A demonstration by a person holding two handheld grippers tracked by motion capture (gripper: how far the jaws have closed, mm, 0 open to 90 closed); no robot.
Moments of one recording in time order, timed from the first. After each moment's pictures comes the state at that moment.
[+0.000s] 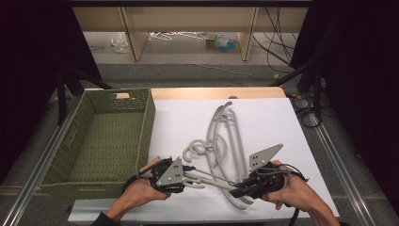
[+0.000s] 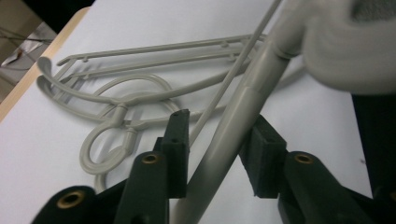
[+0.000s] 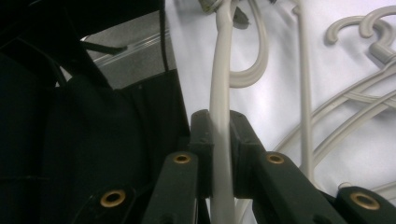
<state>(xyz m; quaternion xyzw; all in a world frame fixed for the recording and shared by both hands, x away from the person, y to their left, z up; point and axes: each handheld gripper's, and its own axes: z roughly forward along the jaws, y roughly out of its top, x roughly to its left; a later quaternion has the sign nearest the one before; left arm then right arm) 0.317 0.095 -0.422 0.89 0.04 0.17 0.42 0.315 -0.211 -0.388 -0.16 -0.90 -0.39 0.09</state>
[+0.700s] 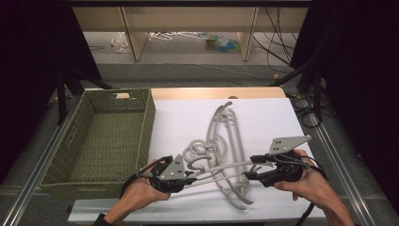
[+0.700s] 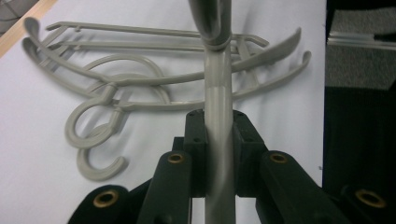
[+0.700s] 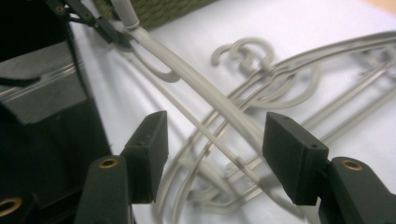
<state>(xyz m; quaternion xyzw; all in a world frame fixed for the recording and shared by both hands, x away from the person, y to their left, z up) 0.312 0.094 -0.399 0.89 0.14 0.12 0.41 0.324 -0.249 -0.358 -0.25 -0.88 -0.41 -0.07</state>
